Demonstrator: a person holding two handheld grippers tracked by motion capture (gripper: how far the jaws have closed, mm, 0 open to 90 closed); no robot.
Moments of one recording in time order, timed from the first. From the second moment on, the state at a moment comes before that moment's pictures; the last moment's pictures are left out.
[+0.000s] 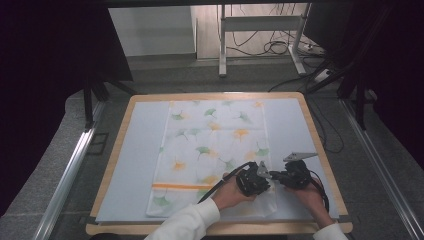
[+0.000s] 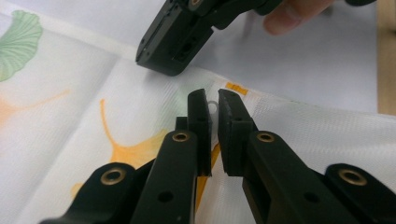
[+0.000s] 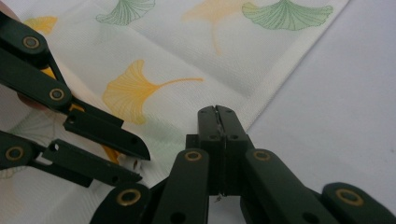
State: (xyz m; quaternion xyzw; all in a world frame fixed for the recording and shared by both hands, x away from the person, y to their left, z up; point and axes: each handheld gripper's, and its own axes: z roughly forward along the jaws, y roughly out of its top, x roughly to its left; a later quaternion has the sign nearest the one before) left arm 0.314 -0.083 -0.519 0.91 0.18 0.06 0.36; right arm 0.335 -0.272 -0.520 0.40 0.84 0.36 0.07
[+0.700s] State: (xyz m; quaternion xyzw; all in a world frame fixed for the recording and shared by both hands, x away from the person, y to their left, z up) left arm 0.316 -0.077 -0.522 0.91 0.19 0.05 0.37; right arm 0.311 -0.274 -0.510 0.41 0.84 0.36 0.07
